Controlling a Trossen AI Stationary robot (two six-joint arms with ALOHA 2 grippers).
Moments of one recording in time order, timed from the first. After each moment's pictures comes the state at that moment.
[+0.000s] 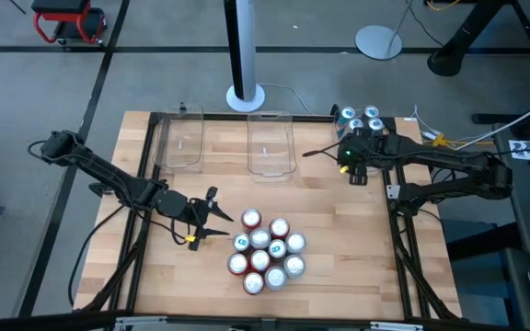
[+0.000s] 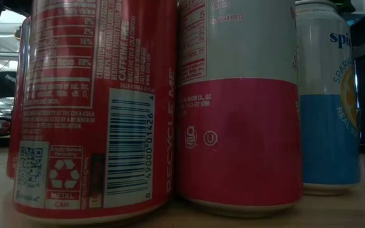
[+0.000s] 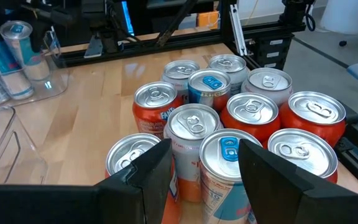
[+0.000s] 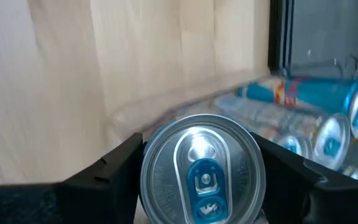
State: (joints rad) left arm -0.41 1.05 0.50 0.22 -0.21 0.00; right arm -0.34 1.13 0.88 -0.97 0.39 -0.40
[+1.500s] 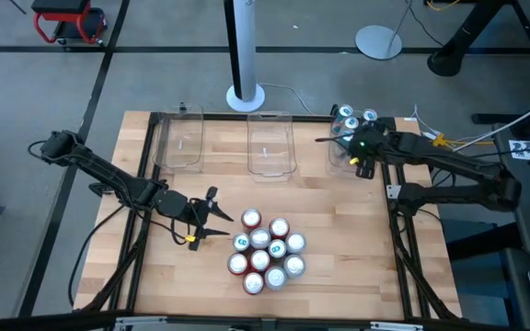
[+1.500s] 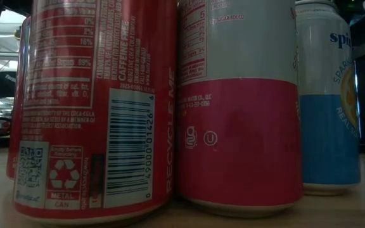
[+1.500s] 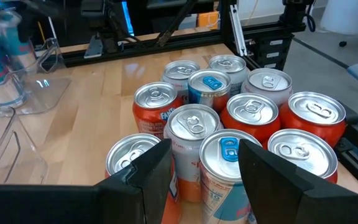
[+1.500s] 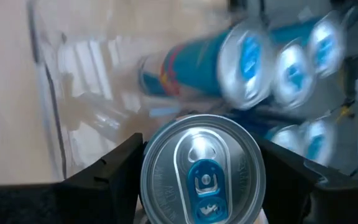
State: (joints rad) left arm -0.41 1.05 0.50 0.22 -0.21 0.00; right arm -0.48 0.99 0.81 -0.94 0.41 -0.44
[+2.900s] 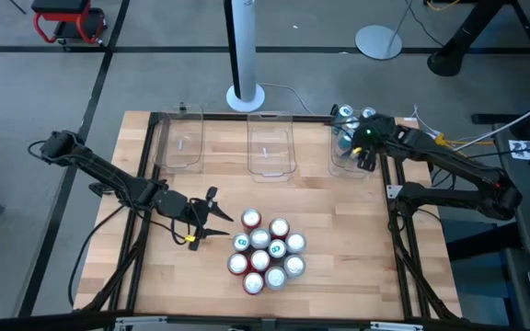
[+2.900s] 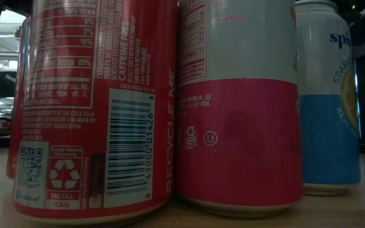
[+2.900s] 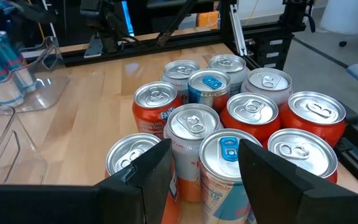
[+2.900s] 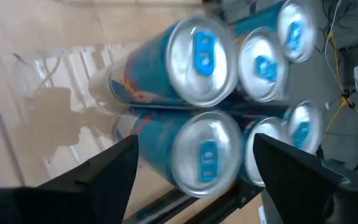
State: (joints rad) left arm -0.41 1.05 0.50 0.22 -0.21 0.00; right arm -0.66 0.97 0.79 -0.84 0.35 -0.55
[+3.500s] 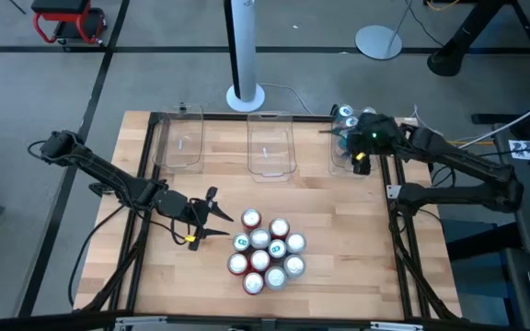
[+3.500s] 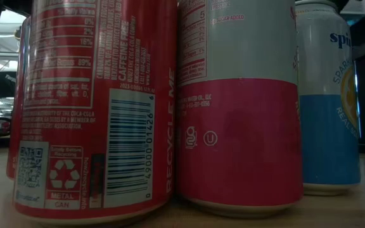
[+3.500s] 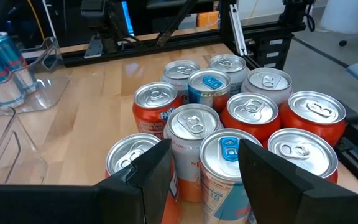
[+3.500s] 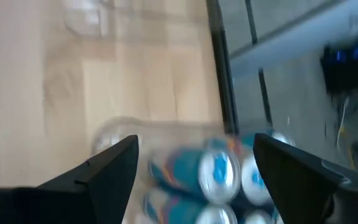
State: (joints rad) left arm -0.41 1.05 0.50 0.22 -0.21 0.00; right arm -0.44 0.95 0.96 -0.85 0.21 -0.56
